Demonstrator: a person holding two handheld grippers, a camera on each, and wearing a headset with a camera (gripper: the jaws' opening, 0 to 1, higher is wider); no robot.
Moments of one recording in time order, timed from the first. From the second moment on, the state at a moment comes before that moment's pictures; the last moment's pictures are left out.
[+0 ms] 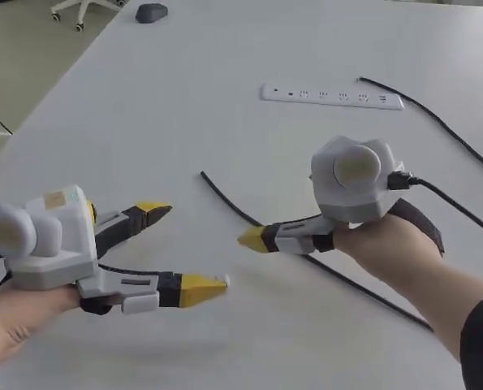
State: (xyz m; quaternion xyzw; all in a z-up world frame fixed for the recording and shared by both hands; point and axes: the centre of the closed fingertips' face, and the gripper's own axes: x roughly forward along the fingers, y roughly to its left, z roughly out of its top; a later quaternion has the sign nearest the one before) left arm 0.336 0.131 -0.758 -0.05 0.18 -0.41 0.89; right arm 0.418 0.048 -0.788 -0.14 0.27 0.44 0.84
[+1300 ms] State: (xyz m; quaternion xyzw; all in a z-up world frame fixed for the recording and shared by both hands) left arm 0.253 0.120 -0.712 0.06 0.31 -0.32 0.90; right arm 0.254 -0.158 -0.731 -0.04 0.37 0.27 0.89
